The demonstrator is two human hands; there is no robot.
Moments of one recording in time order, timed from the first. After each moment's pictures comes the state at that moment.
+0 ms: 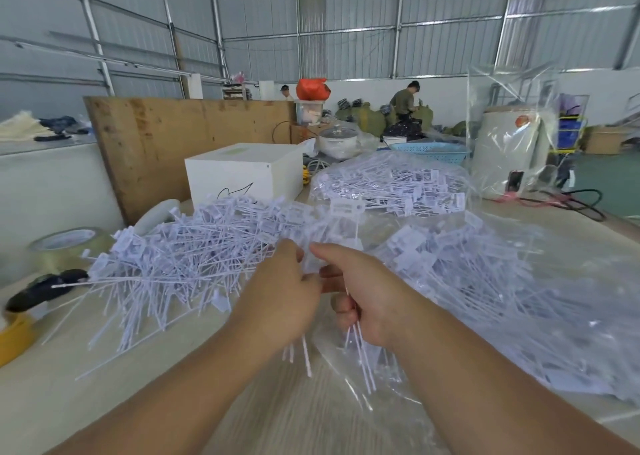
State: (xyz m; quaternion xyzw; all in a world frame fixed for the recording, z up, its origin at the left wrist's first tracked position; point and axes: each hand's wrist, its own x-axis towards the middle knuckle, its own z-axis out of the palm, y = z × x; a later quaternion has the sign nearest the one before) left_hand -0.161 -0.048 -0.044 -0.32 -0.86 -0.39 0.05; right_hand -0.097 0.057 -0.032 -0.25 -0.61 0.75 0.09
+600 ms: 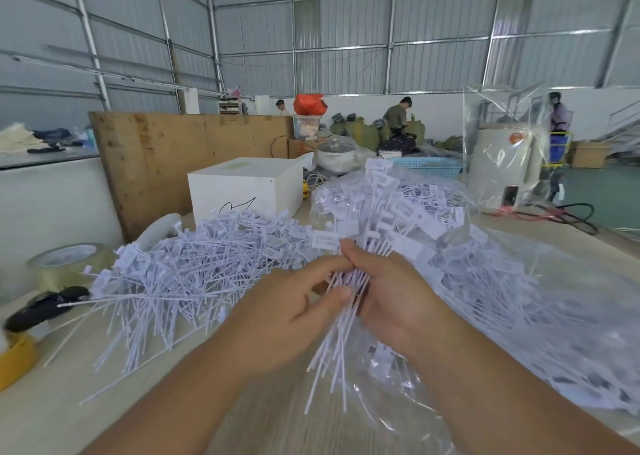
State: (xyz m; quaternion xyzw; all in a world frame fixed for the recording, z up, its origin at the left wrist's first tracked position) left_hand -0.170 -0.076 -0.036 -0.58 -0.72 -0.38 0.07; right_hand -0.093 0.063 -0.025 -0.10 -0.51 0.83 0.21
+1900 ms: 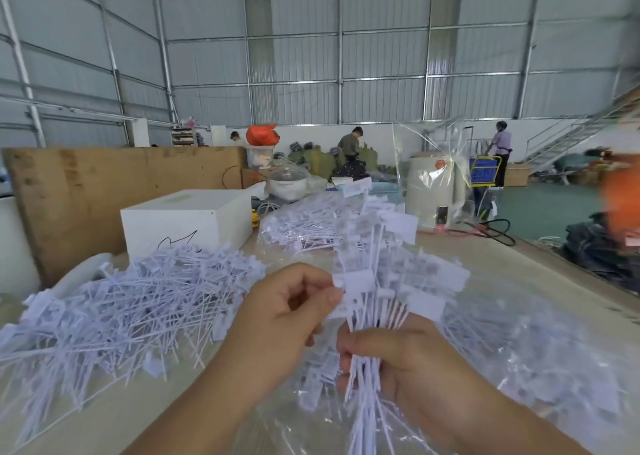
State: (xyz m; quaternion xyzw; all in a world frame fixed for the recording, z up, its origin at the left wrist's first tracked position) left_hand -0.116 -0.015 -0.020 -0.48 -0.58 -0.66 -0.07; right_hand 0.015 0.080 -0.025 -0.10 -0.61 0.76 0.20
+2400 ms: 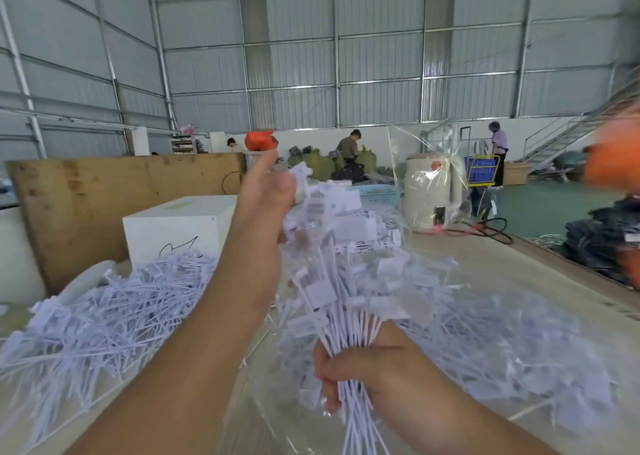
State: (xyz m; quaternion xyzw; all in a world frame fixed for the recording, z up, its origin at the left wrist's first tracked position) left_hand -0.118 -0.011 0.049 -0.46 -0.52 -0.72 -0.02; right_hand 0.006 0.065 -0.031 -0.03 -0.67 0.72 0.19
